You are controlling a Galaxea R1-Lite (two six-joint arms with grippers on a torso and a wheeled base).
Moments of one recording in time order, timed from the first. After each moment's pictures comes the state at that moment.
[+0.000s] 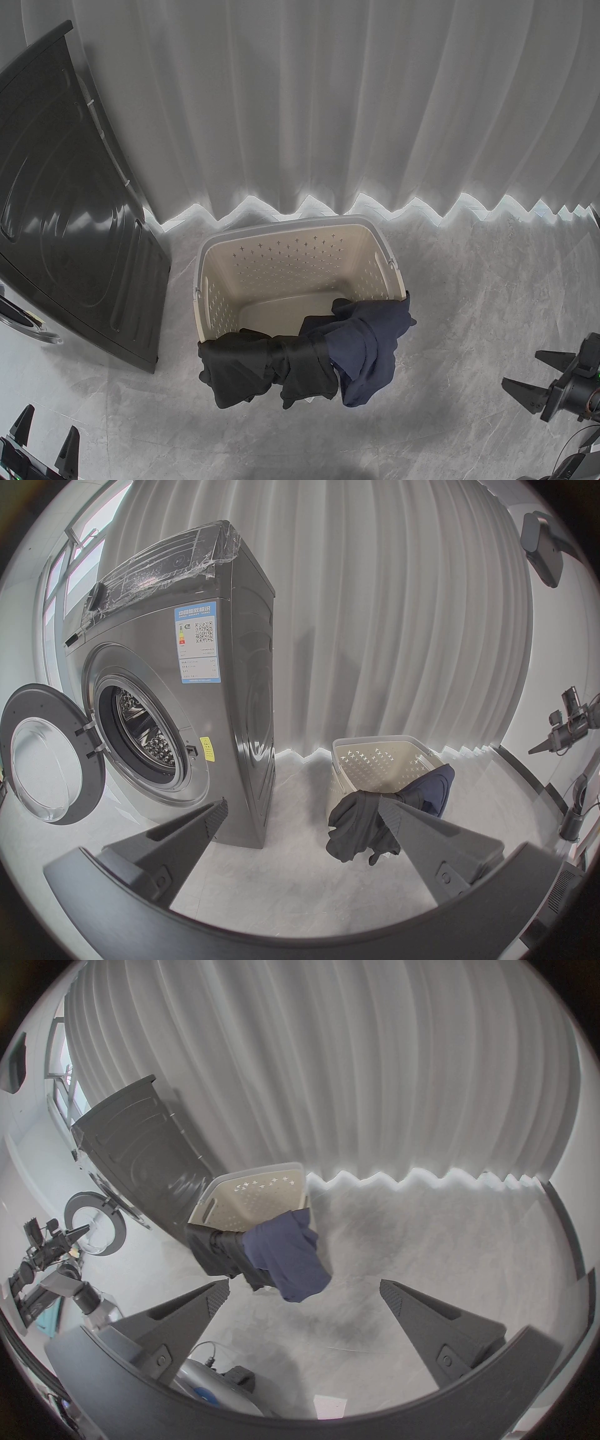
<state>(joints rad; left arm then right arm) -0.01 0.02 -0.02 0.00 0.01 -0.06 0.31 0.87 -0.18 -0.33 0.07 0.09</state>
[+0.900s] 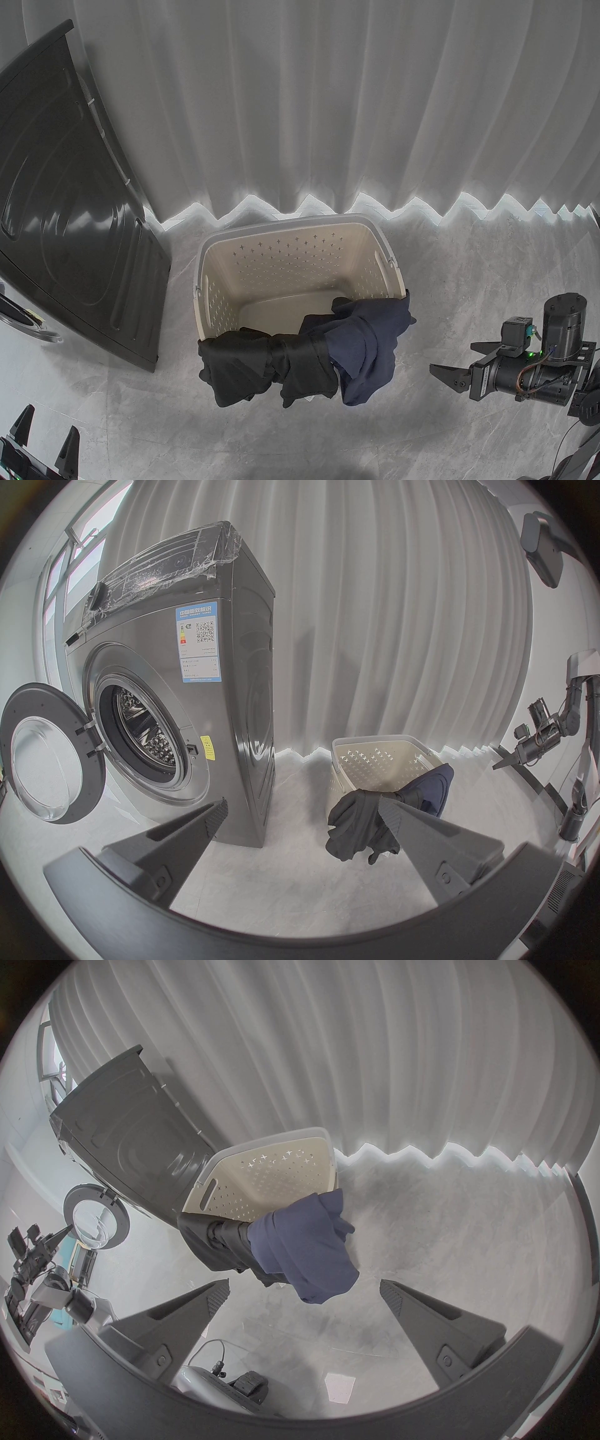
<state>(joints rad) -0.01 0.02 -0.02 0.00 0.01 -0.06 0.48 1.48 -0.26 -0.74 -0.01 0.16</state>
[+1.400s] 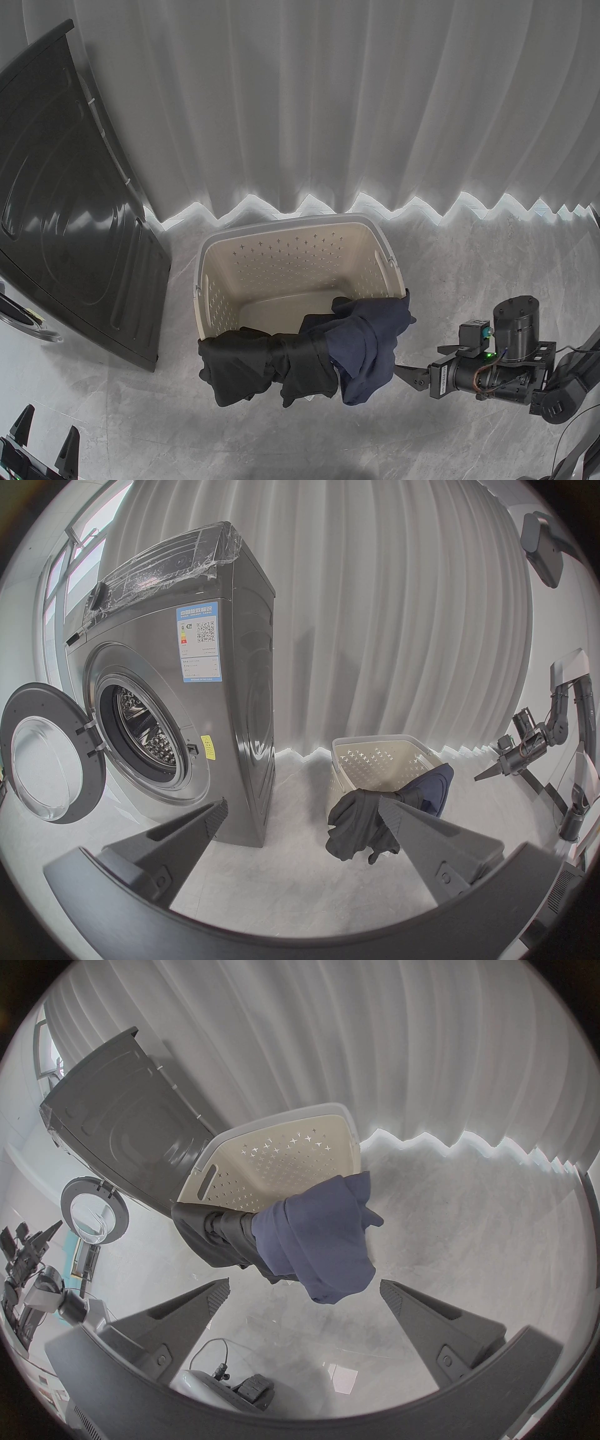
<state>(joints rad) -0.01 0.02 -0.02 0.00 0.01 -0.06 0.55 1.73 -0.35 -0.86 -0.04 0.20</state>
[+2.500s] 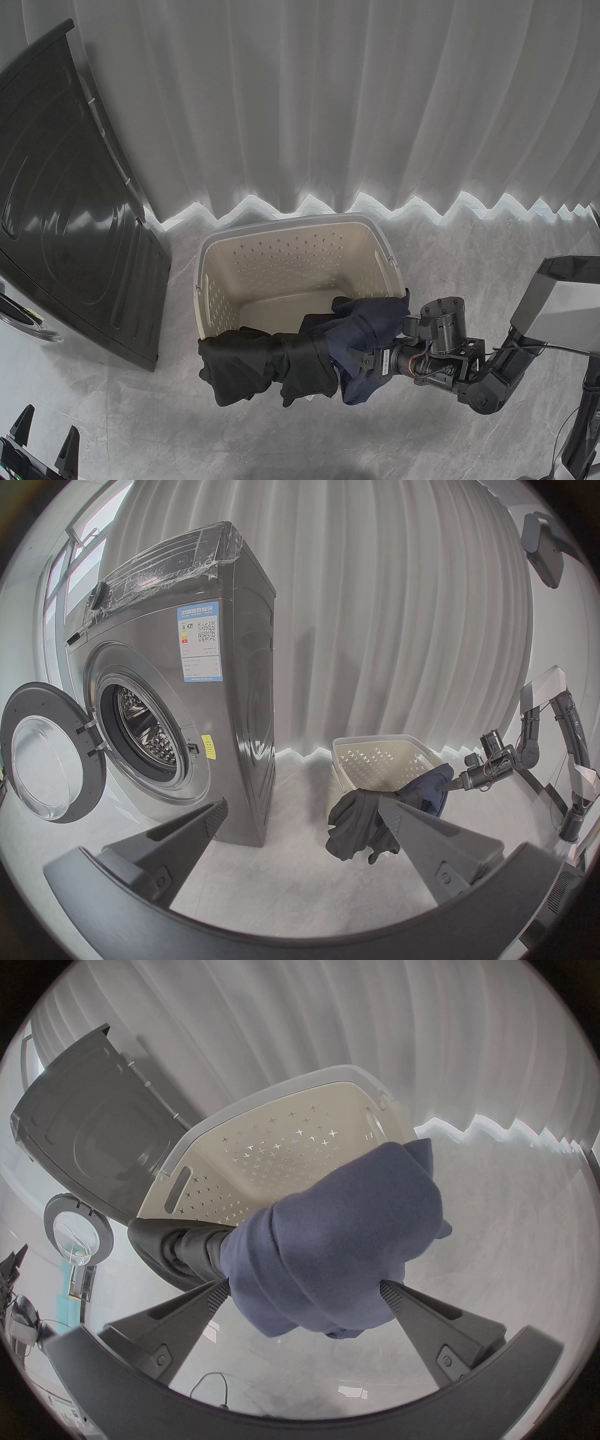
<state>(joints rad) -0.01 0.02 -0.02 0.00 0.01 -0.06 0.57 2.14 -0.62 -1.02 -0.08 0.29</state>
